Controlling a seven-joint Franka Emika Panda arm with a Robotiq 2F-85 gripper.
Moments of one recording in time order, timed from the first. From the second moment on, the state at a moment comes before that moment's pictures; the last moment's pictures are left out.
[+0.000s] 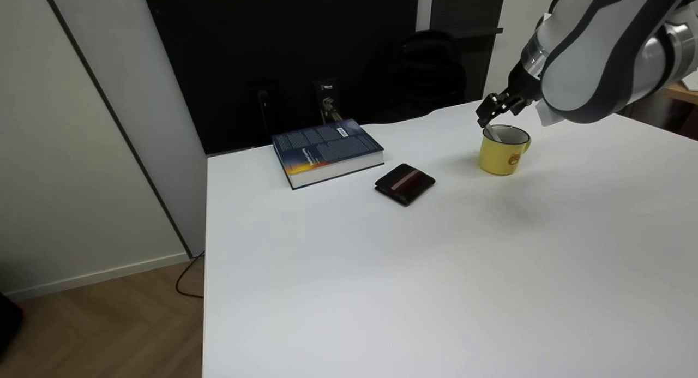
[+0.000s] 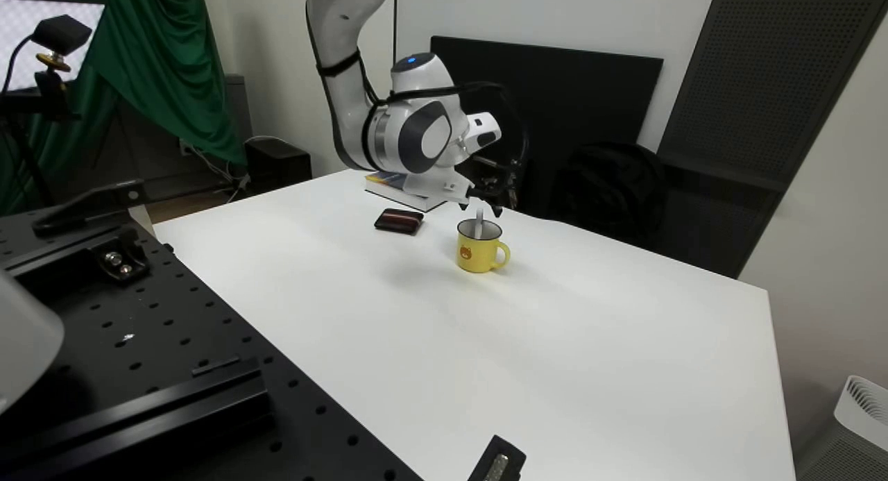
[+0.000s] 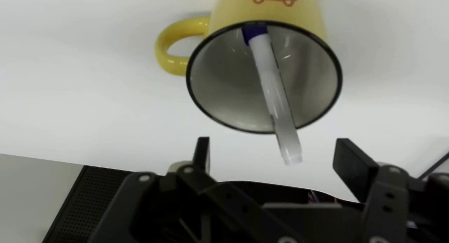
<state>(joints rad) 0.42 1.15 -0.27 -1.79 0.30 3.46 0.04</state>
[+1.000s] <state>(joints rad) 0.02 0.68 0.15 -2.16 0.02 2.90 -0.10</state>
